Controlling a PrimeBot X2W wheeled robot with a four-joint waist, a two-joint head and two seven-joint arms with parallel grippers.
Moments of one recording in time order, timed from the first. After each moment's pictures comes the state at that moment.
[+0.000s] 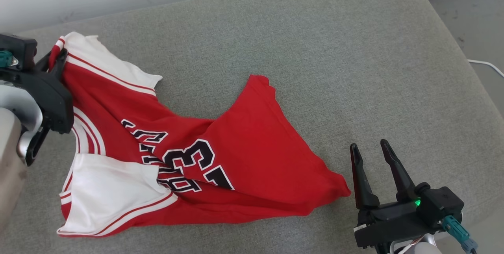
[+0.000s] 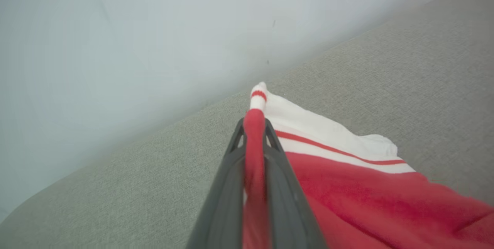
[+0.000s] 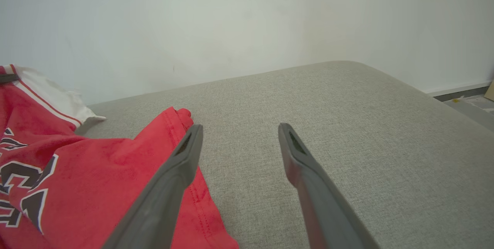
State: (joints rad) left arm -1.00 0.57 -0.70 0.79 -0.62 -0.08 -0.03; right arm -0.12 -0.05 0.13 0.14 0.22 0.13 -0.26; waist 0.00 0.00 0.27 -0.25
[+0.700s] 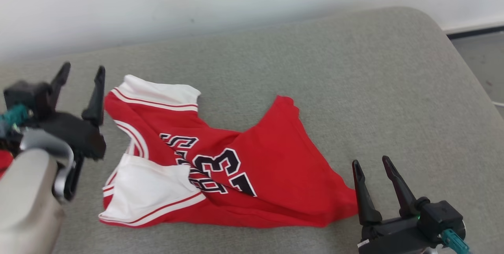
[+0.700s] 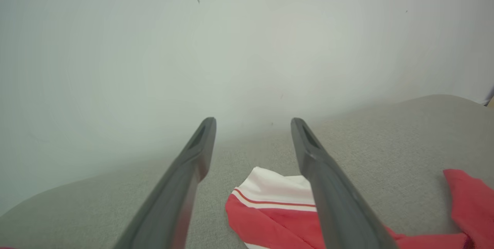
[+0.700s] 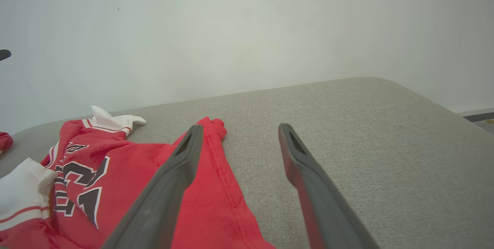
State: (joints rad) left arm -0.81 0.47 -0.54 0.70 -0.64 -0.03 -0.26; right arm -0.08 -0.06 0.13 0.15 0.21 0.13 -0.26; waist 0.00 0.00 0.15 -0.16
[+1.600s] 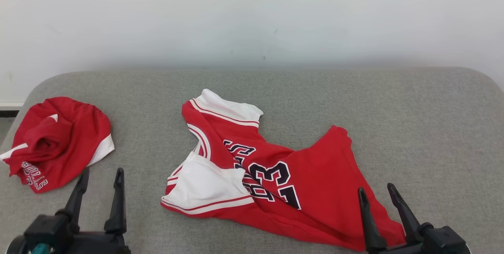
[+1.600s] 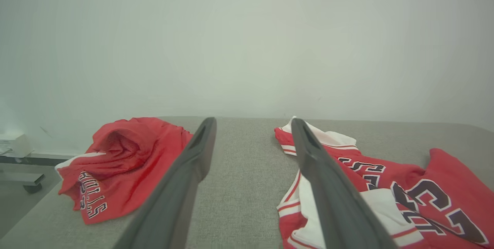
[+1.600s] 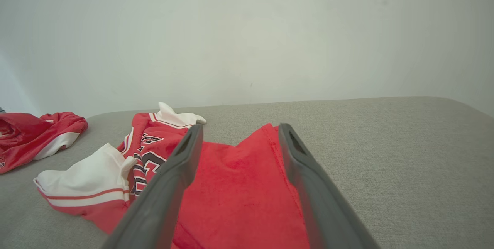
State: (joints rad) left arm -0.08 0.35 -0.18 0.08 -0.41 0.09 -0.26; right arm 0.04 -0.07 0.12 0.13 0.19 0.13 -0.26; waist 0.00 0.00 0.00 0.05
